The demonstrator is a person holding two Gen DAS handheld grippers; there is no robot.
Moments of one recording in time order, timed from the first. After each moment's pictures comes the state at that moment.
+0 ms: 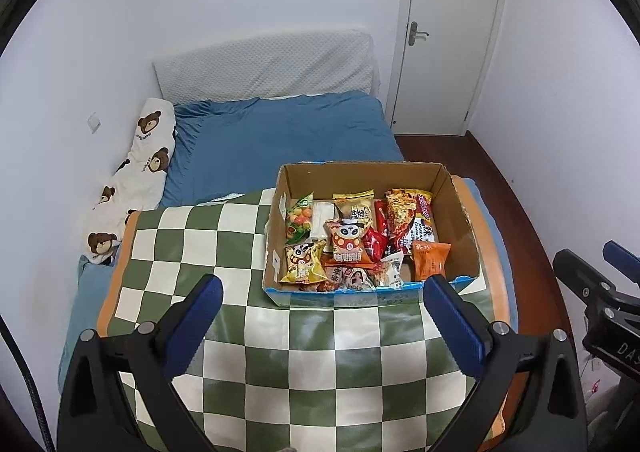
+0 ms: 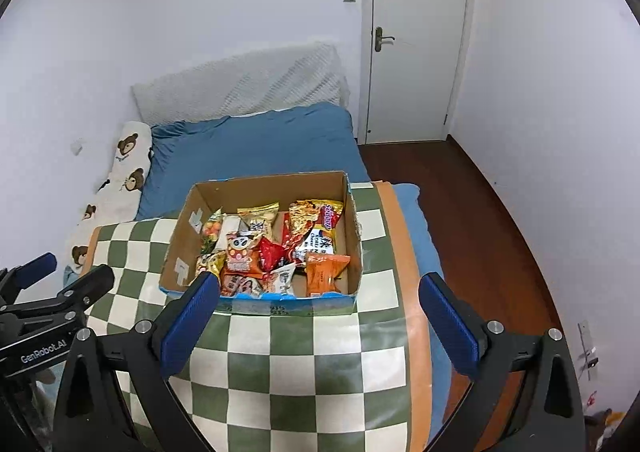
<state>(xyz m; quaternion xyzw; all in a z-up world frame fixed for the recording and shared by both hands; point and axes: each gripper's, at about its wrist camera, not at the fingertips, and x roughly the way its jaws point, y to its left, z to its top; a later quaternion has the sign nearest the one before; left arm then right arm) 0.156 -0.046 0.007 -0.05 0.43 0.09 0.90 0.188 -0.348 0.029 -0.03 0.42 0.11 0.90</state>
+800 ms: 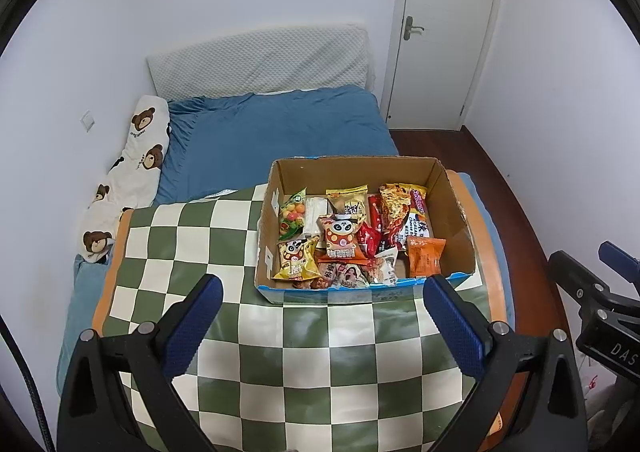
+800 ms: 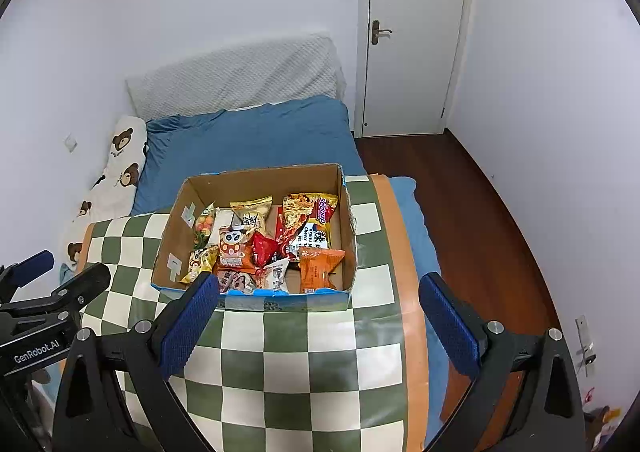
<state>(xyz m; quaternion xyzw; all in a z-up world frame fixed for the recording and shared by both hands) 0.160 -0.049 0.003 -0.05 0.44 0.08 0.89 0.191 -0.353 0.020 -0.03 0.43 0.10 0.90</state>
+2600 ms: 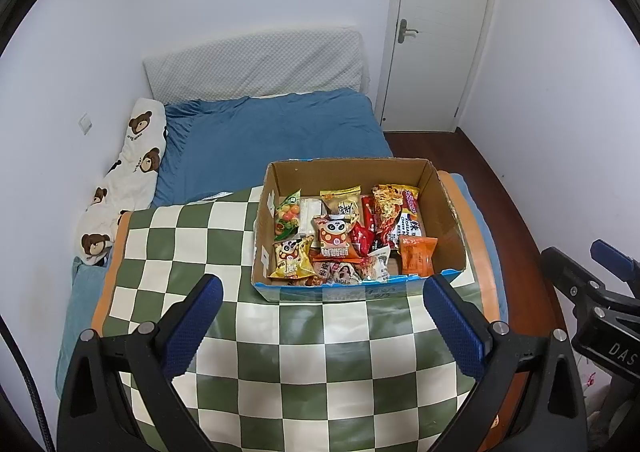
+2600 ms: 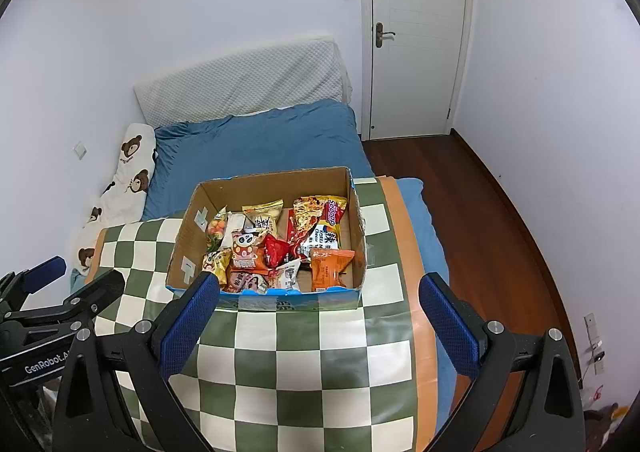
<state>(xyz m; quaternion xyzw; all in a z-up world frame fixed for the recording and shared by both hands) 0.155 -0.060 0.011 -0.05 0.44 0.07 0.90 0.177 -0.354 0.035 -0.01 0.43 0.10 0.90</state>
